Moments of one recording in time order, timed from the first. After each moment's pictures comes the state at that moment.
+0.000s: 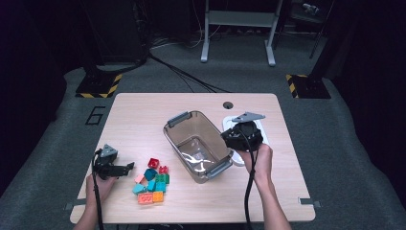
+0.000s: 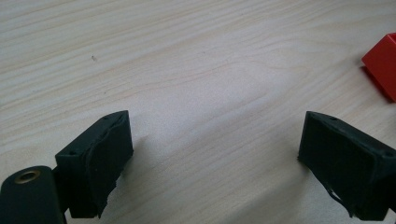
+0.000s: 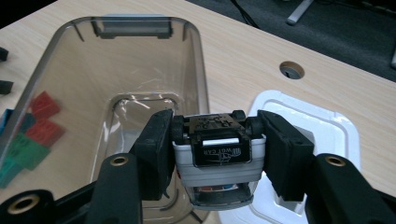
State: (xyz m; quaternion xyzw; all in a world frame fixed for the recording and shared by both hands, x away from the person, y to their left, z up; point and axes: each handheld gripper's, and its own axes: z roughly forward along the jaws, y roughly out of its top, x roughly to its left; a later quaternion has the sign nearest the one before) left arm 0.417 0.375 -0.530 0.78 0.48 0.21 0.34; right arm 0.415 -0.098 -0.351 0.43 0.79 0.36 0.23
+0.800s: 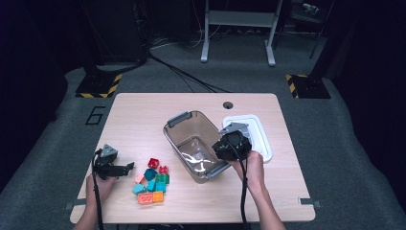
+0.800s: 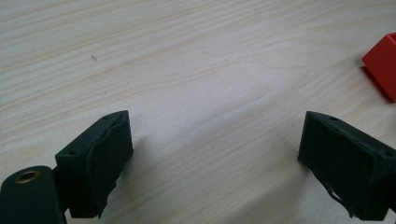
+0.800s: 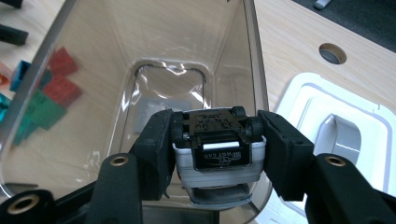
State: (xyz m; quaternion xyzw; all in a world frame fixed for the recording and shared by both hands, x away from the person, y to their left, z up) left arm 0.418 0.375 -0.530 0.78 0.48 0.21 0.34; right arm 0.405 -0.072 -0.377 0.39 0.83 0.32 0.21
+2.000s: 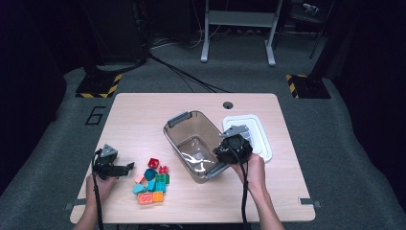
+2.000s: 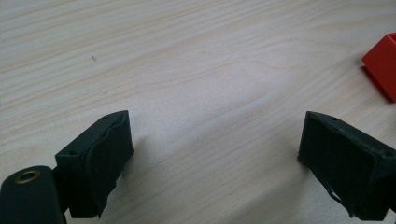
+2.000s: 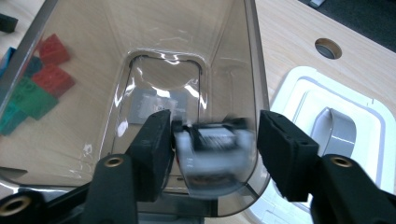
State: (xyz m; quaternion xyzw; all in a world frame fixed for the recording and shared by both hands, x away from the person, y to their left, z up) left arm 0.418 0.375 -0.530 0.78 0.48 0.21 0.34; right arm 0.399 -0.075 -0.383 0.39 0.84 0.31 0.22
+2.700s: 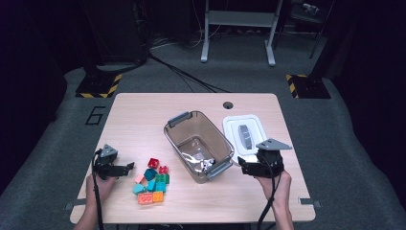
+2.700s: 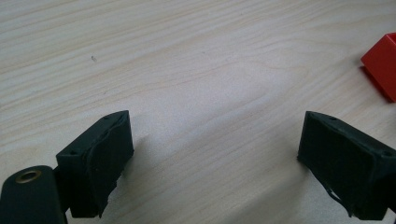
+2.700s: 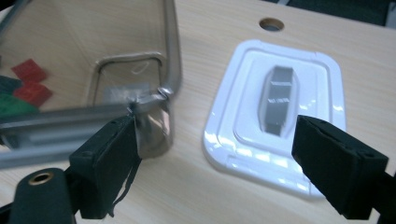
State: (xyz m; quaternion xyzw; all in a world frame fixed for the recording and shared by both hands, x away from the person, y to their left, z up) left arm 0.417 0.375 -0.530 0.78 0.47 0.21 0.34; right arm 0.360 -0.159 -0.398 0.47 0.76 0.38 0.23
